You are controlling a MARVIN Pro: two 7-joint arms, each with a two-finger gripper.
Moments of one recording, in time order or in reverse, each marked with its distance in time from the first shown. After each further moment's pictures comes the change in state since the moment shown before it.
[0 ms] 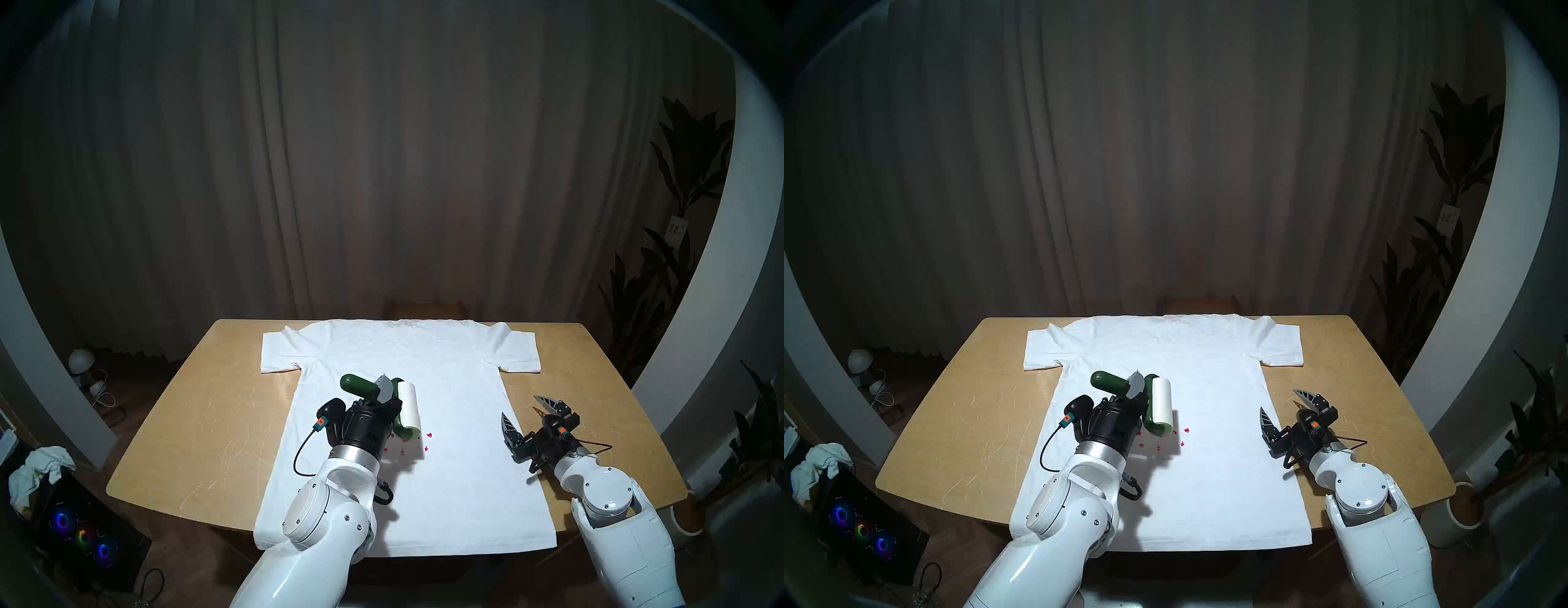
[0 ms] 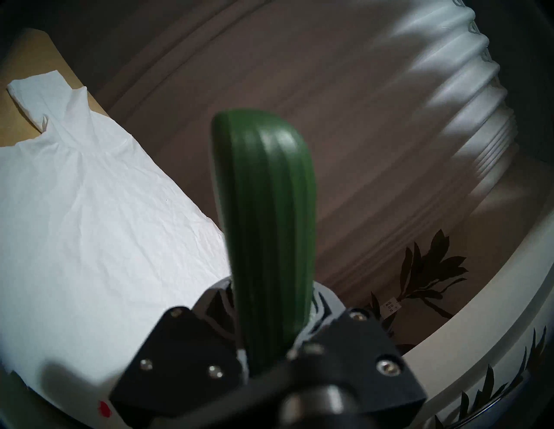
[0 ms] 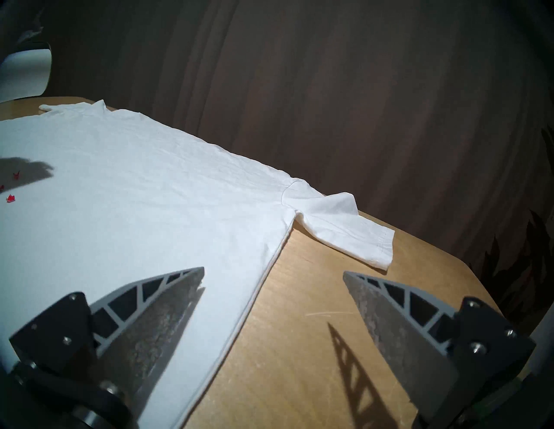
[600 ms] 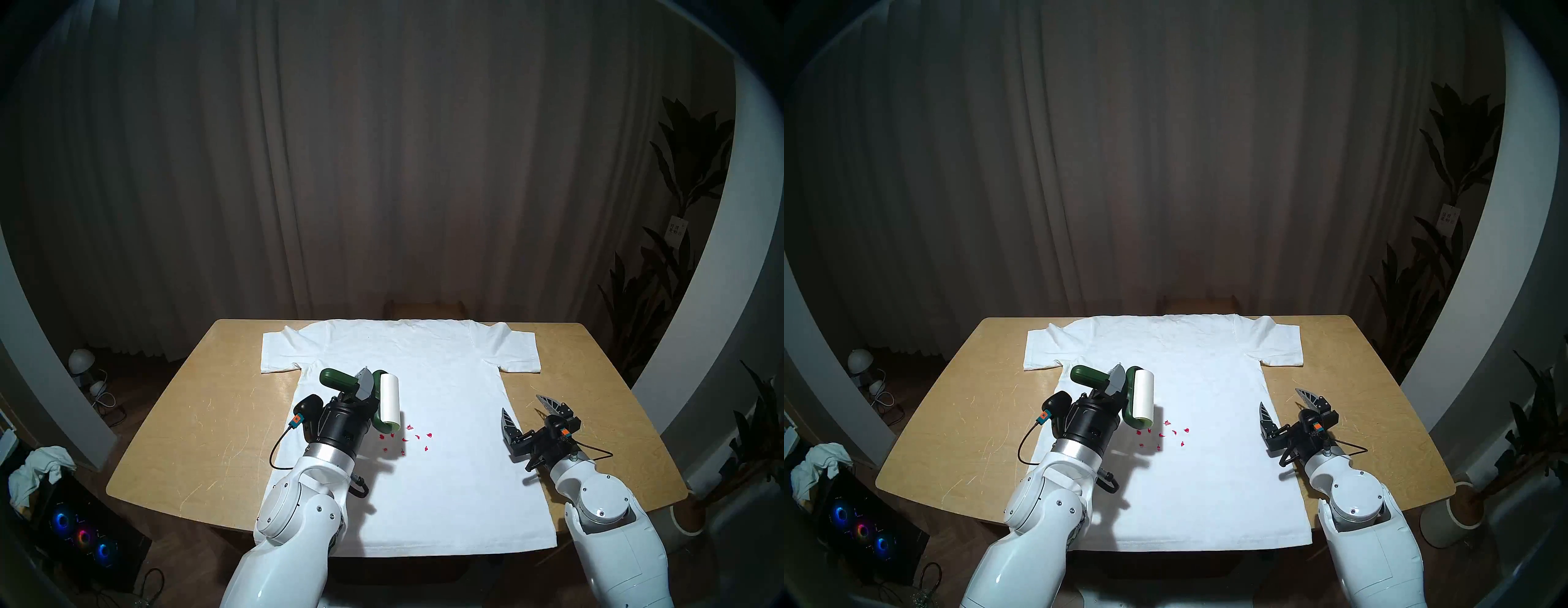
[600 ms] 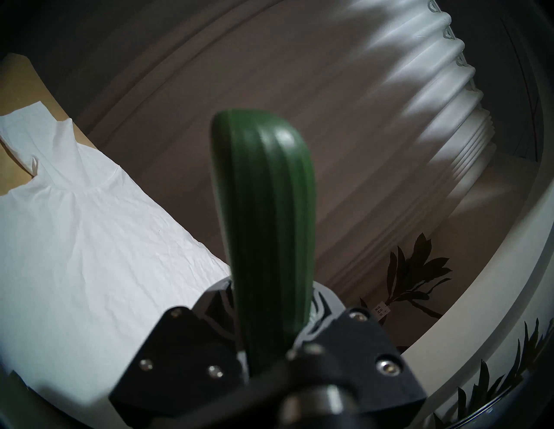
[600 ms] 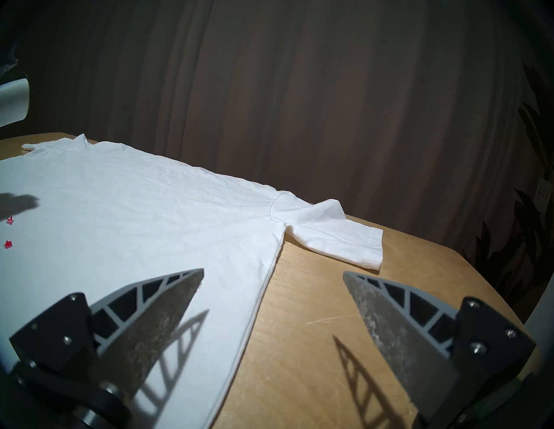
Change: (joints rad) left arm 0.051 -0.094 -0.200 0.015 0.056 0.121 -0.253; right arm -0.004 -0.051 0.009 0.008 0.066 -0.041 -0.045
